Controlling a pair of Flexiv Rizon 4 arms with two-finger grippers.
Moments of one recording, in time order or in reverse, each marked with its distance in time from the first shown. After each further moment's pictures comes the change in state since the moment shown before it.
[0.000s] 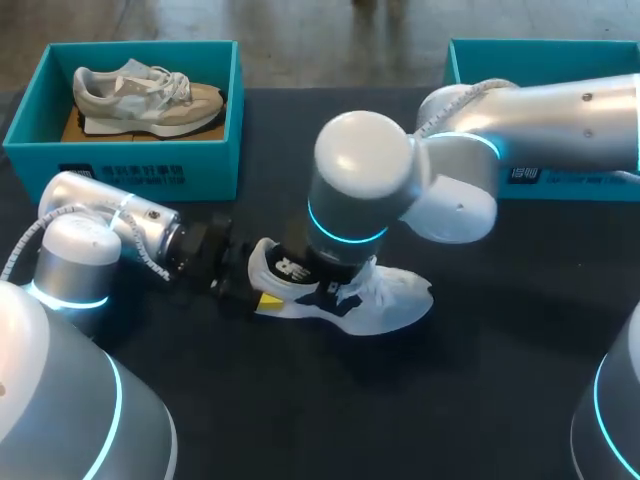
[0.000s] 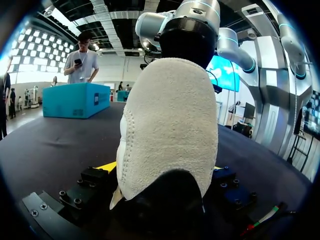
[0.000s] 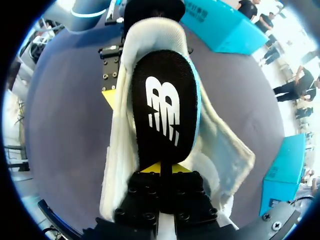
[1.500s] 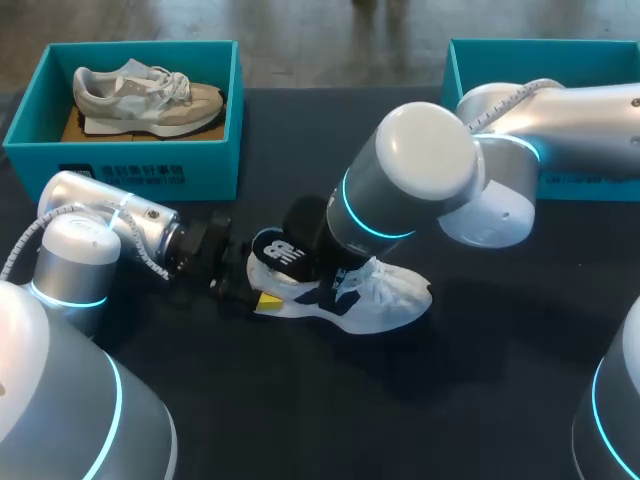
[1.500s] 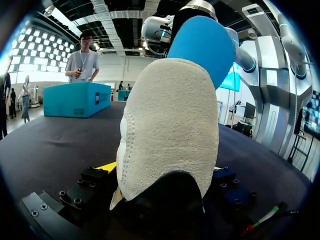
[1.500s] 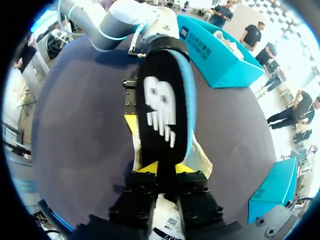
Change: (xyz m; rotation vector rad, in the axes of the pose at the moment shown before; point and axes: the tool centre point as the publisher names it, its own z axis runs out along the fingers) left arm -0.002 0.002 -0.002 -0.004 -0.003 -0.001; right arm -0.003 0.023 -0.037 -0.188 0.012 -0.123
